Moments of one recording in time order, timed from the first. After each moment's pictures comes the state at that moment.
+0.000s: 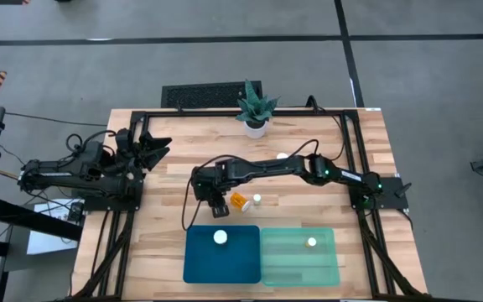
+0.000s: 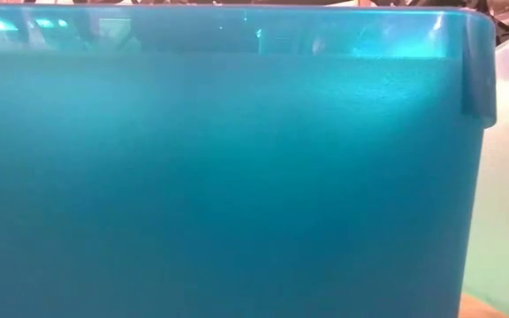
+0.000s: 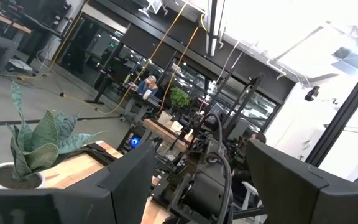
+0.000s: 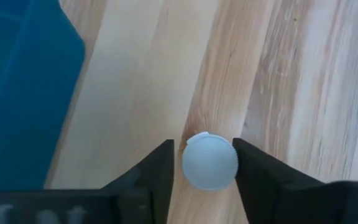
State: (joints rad) left arm -0.01 0.34 0.45 0.17 -0.28 -0.52; right arm 0.02 2.53 2.33 -0.88 -0.13 -0.22
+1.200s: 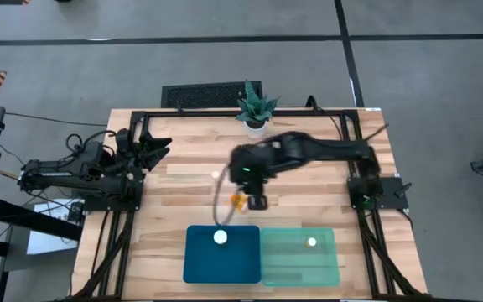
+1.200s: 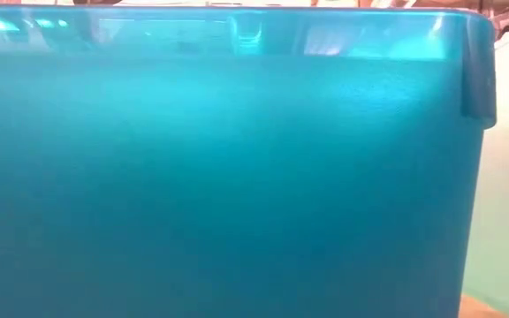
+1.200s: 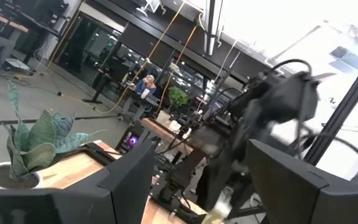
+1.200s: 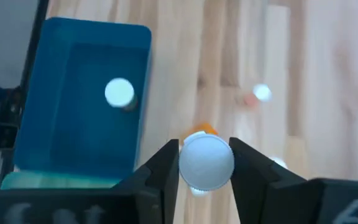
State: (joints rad) left arm -0.01 0.34 0.45 0.17 -0.27 -0.52; right arm 0.13 2.01 2.33 -1.33 0.01 0.03
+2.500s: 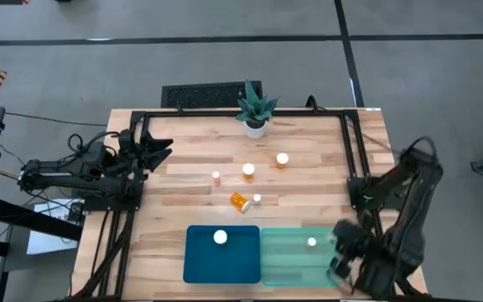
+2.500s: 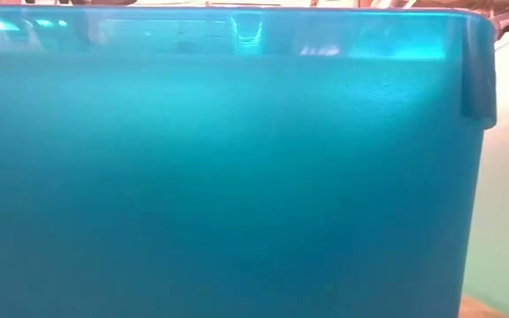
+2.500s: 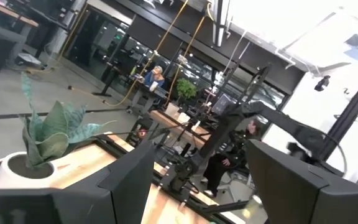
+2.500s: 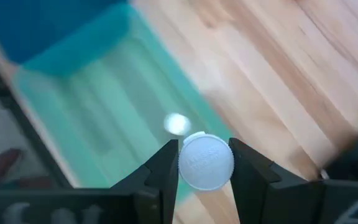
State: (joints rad) left arm -0.01 0.34 0.45 0.12 -0.28 -0.51; right arm 1.05 1.58 1.54 -1.55 0.50 1.69
